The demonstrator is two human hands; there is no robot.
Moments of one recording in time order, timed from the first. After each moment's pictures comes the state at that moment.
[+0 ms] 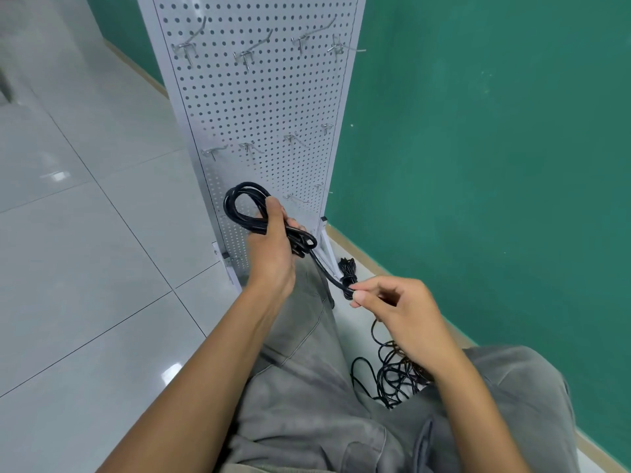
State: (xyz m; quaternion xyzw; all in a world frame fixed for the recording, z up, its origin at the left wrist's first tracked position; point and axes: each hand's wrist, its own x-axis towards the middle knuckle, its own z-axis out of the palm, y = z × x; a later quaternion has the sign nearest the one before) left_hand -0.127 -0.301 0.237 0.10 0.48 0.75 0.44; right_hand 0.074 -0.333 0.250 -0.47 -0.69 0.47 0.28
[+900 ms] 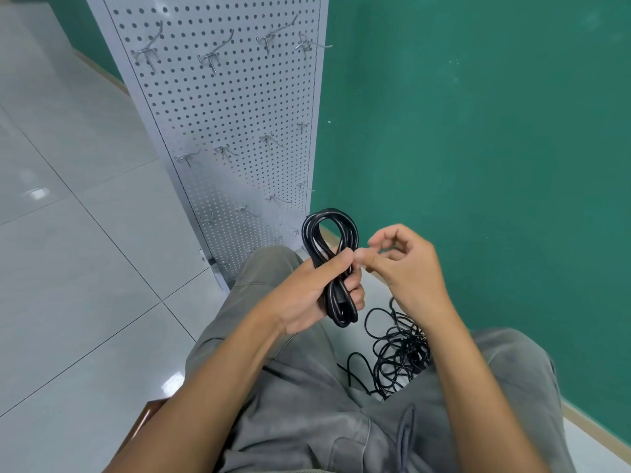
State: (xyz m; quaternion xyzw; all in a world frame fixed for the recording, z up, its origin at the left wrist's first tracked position) left_hand -0.079 -0.336 0.232 0.36 0.28 0.47 0.76; right_hand 0.085 -0.298 0.264 -0.50 -0.60 0.46 0.42
